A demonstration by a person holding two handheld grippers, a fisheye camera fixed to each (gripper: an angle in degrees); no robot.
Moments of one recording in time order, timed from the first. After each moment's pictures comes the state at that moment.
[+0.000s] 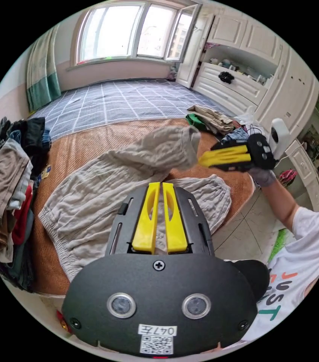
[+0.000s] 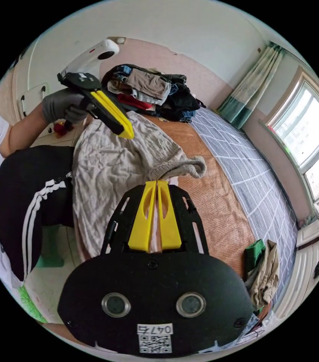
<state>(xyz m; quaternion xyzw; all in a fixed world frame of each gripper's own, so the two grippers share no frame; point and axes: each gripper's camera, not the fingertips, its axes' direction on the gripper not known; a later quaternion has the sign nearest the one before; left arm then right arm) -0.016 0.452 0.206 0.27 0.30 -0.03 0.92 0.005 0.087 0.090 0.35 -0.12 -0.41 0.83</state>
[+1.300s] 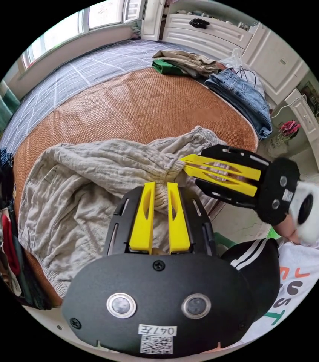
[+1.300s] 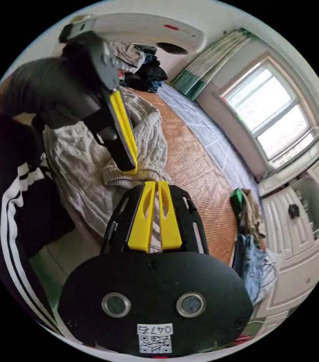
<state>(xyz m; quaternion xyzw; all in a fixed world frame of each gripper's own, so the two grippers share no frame) 0.175 0.336 0.181 0.16 0.29 0.11 0.94 -0.077 0.202 0.091 0.35 0.11 -0.26 0.89</state>
